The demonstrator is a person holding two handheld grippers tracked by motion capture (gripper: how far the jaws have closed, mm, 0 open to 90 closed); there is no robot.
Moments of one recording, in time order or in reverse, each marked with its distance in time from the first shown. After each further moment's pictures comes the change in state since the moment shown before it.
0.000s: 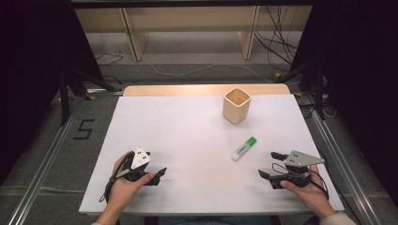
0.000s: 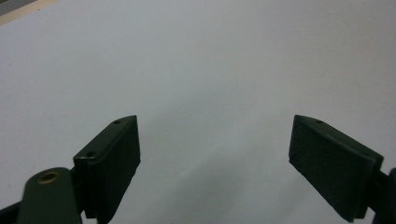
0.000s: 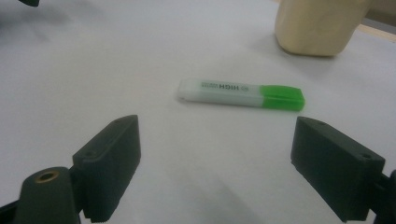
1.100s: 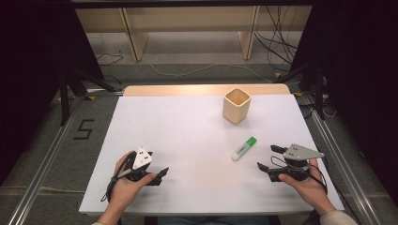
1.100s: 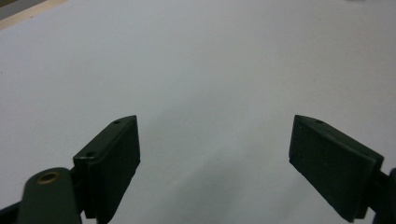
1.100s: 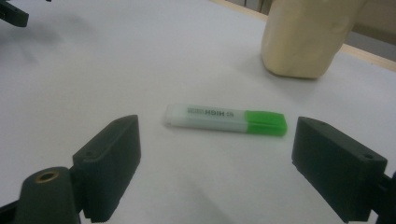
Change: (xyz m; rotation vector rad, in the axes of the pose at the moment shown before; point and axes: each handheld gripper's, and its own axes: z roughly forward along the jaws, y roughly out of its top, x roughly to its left) left arm -0.004 0.003 0.002 -0.016 -0.013 0.009; right arm -0.005 0.019 0.002 -0.025 -0.034 -0.003
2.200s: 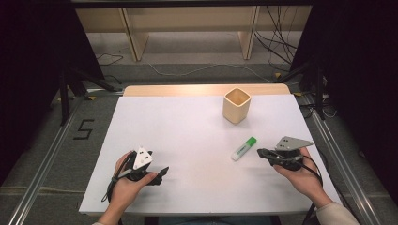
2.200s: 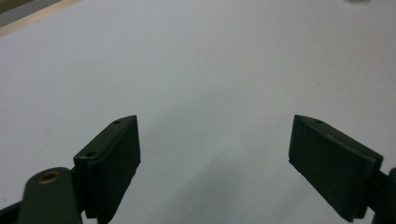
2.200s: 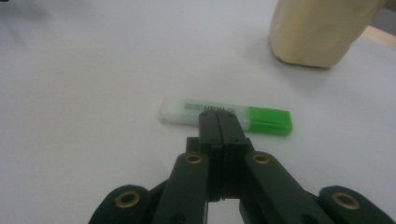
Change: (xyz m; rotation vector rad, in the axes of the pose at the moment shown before) left arm -0.001 0.002 0.001 -0.008 0.012 0.001; right arm -0.006 0.022 0.021 0.139 0.028 -0.017
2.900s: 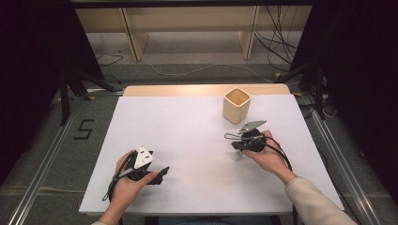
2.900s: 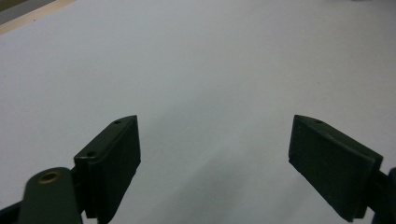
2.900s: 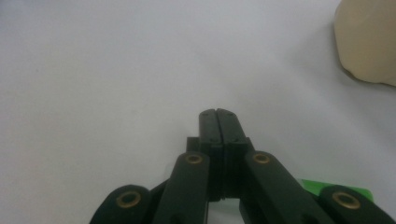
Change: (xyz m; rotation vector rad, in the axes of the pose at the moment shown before) left arm 0.000 0.000 0.002 0.008 -0.003 0.004; right arm 0.006 0.054 0.092 0.236 0.049 0.003
